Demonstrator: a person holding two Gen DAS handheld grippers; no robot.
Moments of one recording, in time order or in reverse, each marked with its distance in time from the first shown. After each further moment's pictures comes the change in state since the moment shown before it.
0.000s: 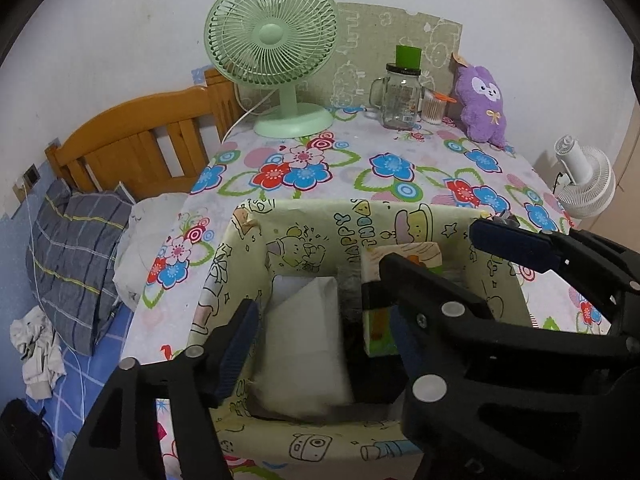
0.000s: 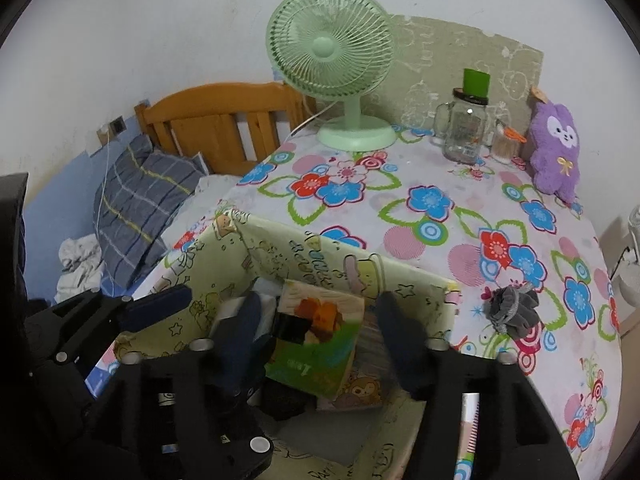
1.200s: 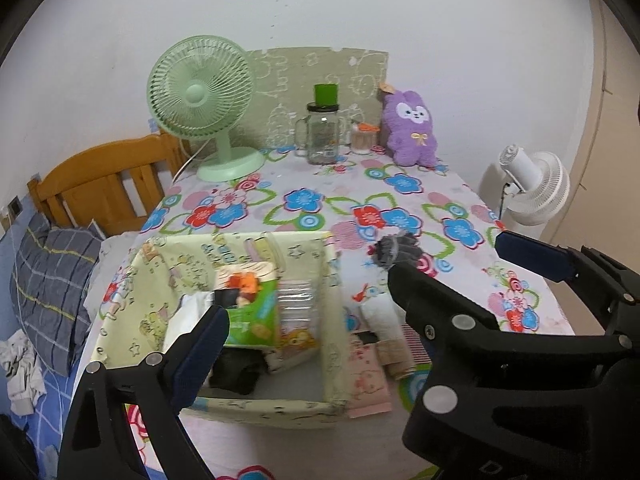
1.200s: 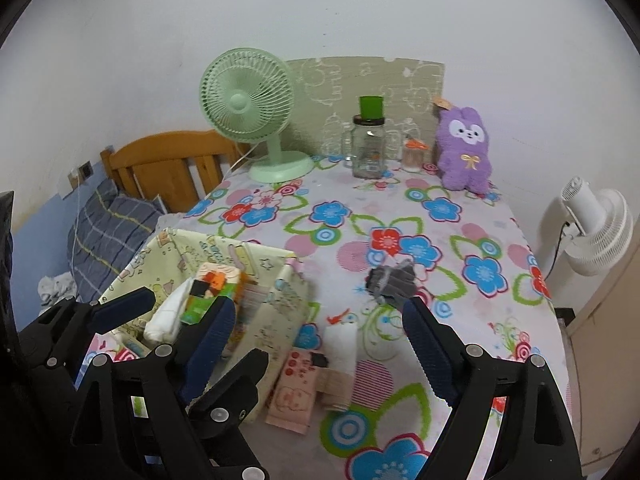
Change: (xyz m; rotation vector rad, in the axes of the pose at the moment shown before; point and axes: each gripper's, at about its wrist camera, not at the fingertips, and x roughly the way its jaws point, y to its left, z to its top) left arm -0.047 -0.103 -0.011 0.064 -0.136 -0.094; right arm -0.094 -0.084 -0.049 0.103 -0.138 -0.130
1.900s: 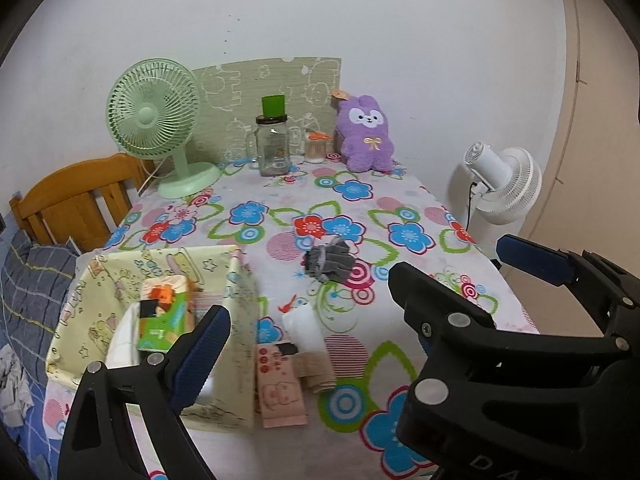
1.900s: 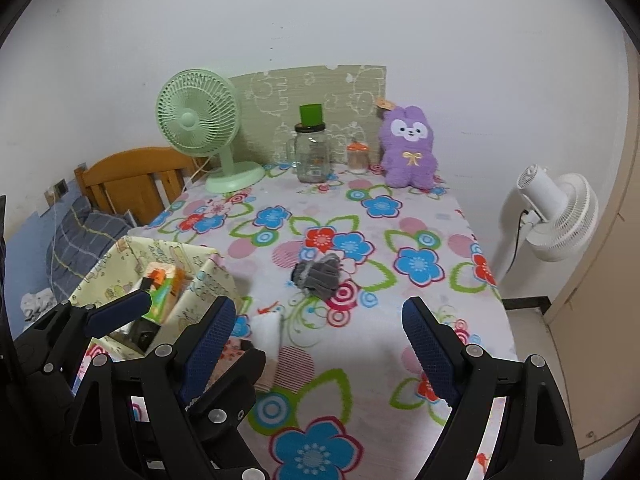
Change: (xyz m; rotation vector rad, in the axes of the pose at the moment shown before) left arm 0.000 -0.070 -0.001 0.036 -0.034 -0.059; right arm -0.033 -0.064 -0.016 0.051 -0.031 -0.096
